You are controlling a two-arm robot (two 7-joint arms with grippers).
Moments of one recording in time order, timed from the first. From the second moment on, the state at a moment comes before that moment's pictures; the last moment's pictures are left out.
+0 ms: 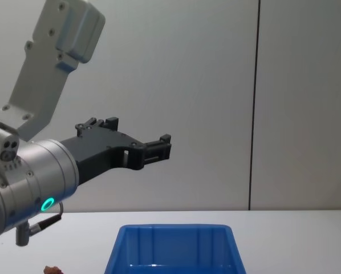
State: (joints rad) left arm -0.24 0.38 0.45 -1.63 -0.20 0.01 -0.01; right arm -0.02 0.32 -0.29 -1.61 0.14 0.39 0.23
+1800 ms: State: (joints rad) left arm -0.24 0.38 0.45 -1.63 -0.20 0.01 -0.01; right arm 0.12 0.20 -0.37 -1.61 0.05 0.27 0.38
